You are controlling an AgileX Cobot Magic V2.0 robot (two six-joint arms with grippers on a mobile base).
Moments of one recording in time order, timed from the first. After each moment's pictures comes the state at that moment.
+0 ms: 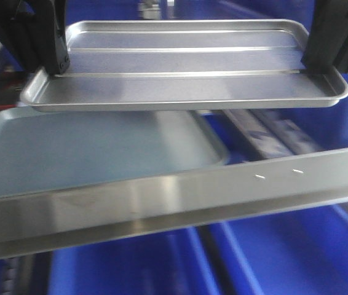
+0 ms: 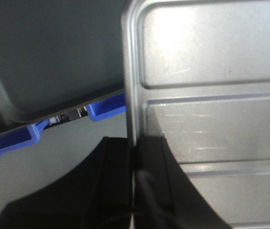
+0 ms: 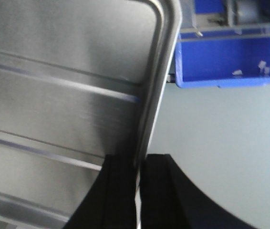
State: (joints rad) left arm -0.84 1.47 -1.34 0.28 1.14 -0.69; right arm 0.60 1.30 -1.17 -0.10 1.06 0.49
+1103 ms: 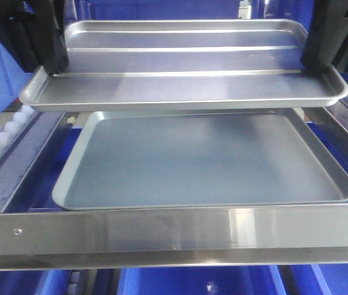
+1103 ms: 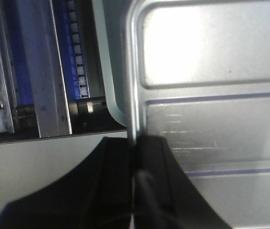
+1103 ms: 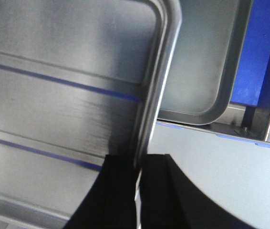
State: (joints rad) left arm -0.84 1.47 -1.34 0.28 1.14 -0.69; right arm 0.60 1.30 -1.17 -0.10 1.06 0.49
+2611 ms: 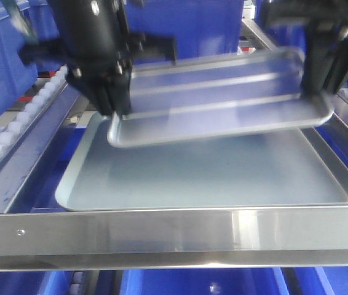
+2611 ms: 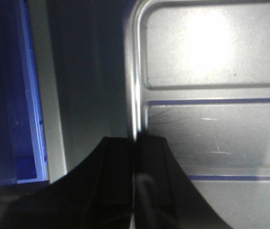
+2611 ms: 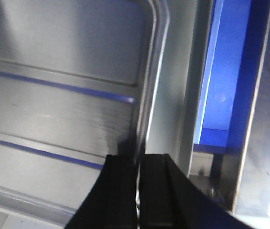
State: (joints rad) left arm -0.72 1.79 -1.41 0.26 0.81 -0.65; right arm 0.37 1.58 -1.28 -0.09 0.95 0.35
